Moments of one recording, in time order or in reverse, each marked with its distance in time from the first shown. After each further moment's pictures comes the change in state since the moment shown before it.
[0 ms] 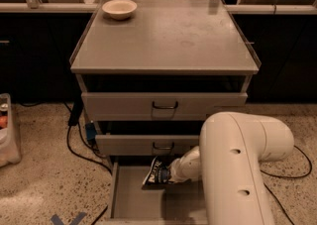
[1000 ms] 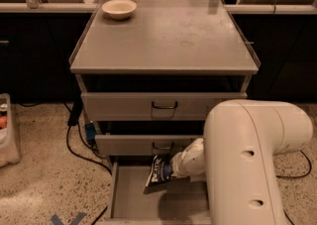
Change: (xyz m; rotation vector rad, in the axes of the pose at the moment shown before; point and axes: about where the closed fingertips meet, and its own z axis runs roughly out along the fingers) arm -0.021 -0.010 -0.067 0.024 0.016 -0.049
